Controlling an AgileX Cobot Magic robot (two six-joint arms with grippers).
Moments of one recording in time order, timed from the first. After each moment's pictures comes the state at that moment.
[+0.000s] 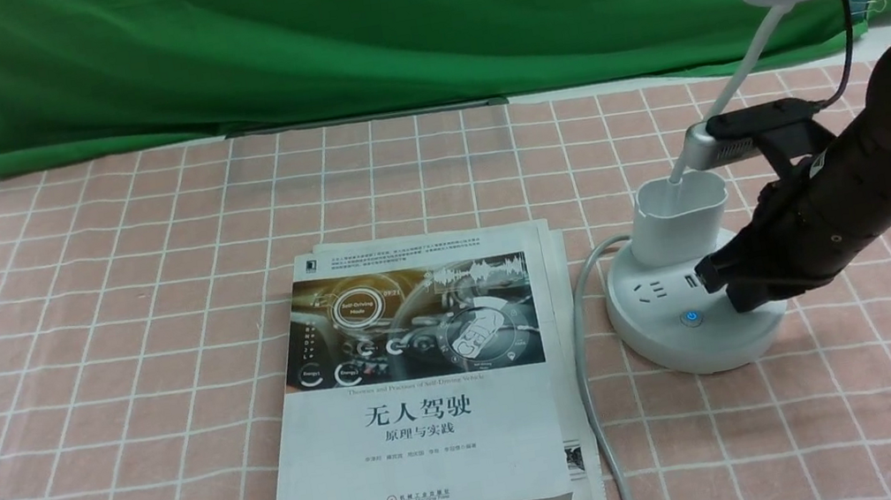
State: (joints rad) right arm 0.23 1.82 -1.13 0.26 0.61 -0.29; left arm 0.06 0.00 0.01 0.04 0.24 -0.21
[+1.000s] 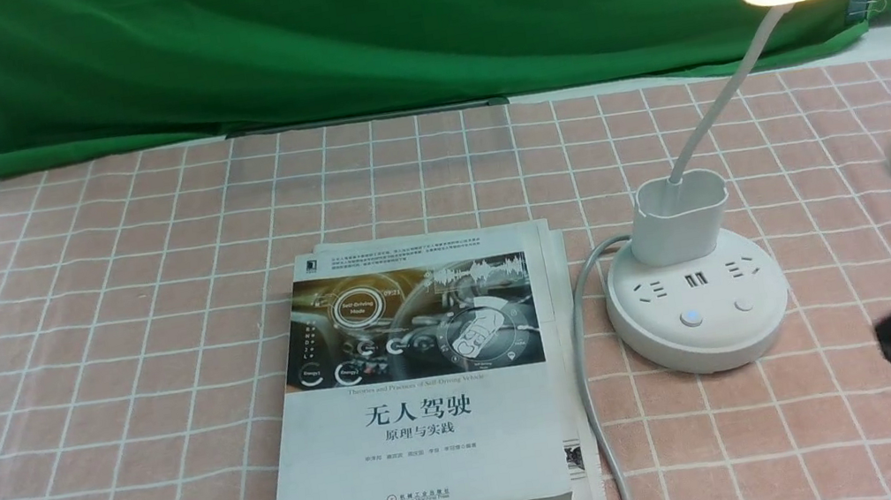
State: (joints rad) right arm 0.23 1.05 -0.70 0.26 0.71 -0.18; left arm 0.06 0.00 0.01 0.04 0.24 -0.21
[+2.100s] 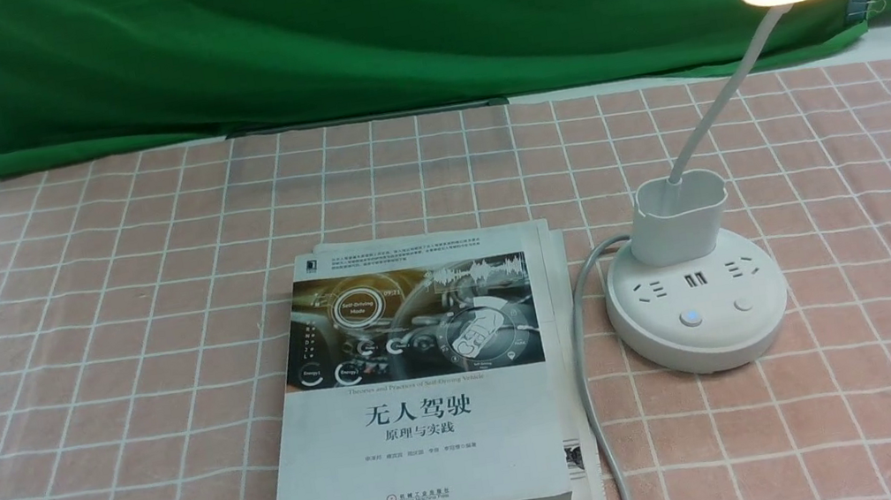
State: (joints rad) right arm 0.03 0.17 -0.15 0.26 0.23 -0.24; left arm 0.06 0.00 0.01 0.04 0.24 -0.21
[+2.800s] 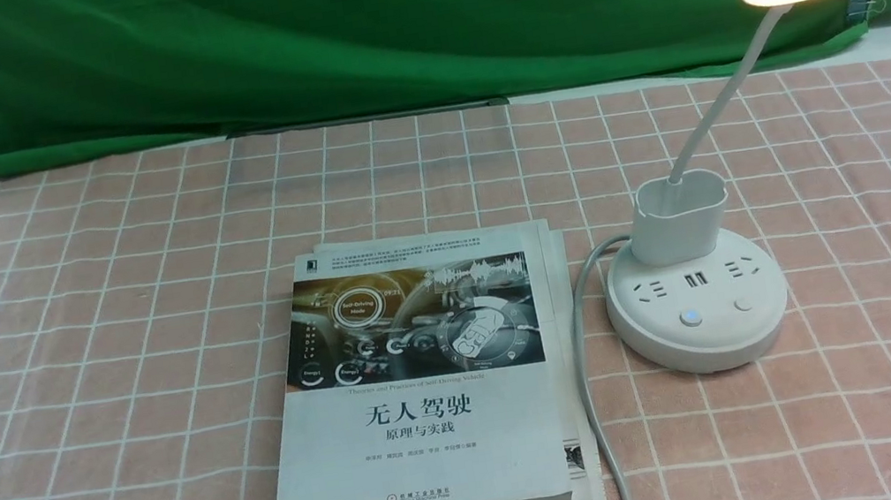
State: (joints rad) right arm 0.01 0.00 0.01 0.22 0.25 -0.24; left arm 0.06 0.00 0.01 0.04 0.24 -0.21
